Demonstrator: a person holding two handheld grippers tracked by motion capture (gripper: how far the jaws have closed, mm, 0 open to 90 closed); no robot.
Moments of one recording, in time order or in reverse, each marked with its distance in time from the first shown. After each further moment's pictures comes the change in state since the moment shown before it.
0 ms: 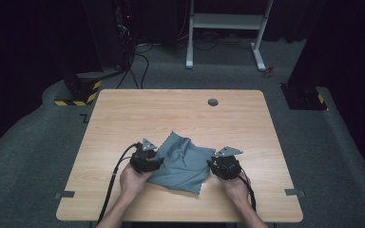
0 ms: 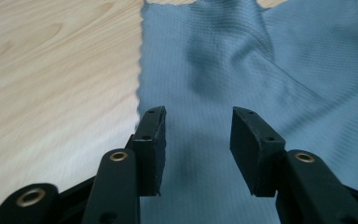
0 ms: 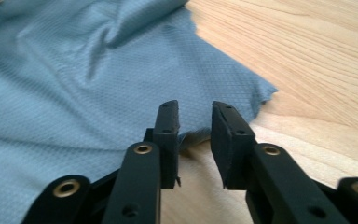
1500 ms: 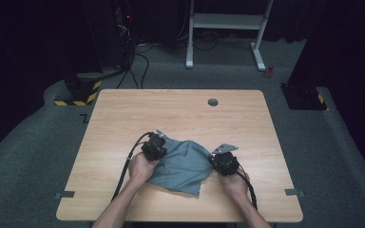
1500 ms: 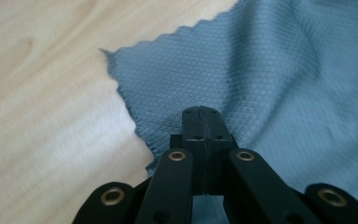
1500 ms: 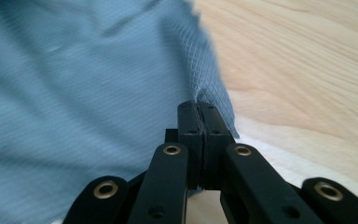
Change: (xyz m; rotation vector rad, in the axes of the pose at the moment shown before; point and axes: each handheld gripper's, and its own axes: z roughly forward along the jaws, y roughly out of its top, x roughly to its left) left arm 0.007 0.028 0.035 0.156 0.003 0.044; right arm -0.005 0.006 0.014 0.050 -0.007 -0.054
